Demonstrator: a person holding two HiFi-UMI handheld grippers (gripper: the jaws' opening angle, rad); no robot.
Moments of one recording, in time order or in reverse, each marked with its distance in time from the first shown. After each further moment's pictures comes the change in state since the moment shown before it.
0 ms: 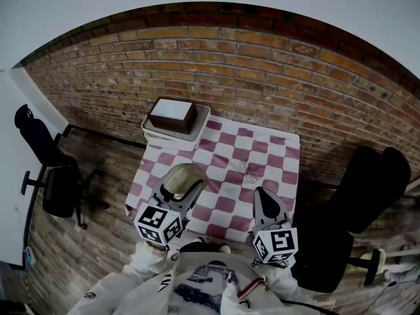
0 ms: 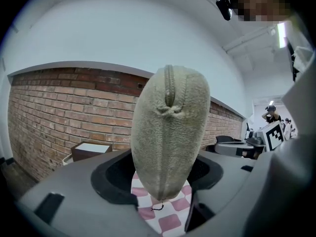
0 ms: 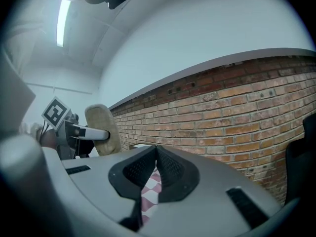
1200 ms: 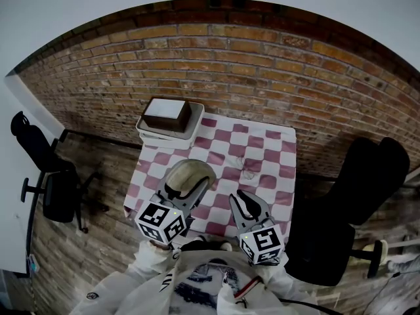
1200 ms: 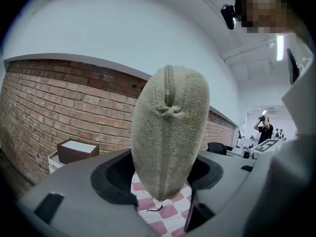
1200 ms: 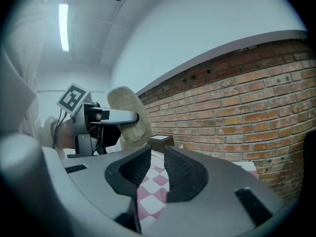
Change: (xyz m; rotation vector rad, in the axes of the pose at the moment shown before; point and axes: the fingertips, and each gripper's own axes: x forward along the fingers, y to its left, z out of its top) left arm 0.015 -0.029 0.010 -0.052 -0.032 -0.092; right arm 0.007 0.052 -0.032 0.008 0.092 0.166
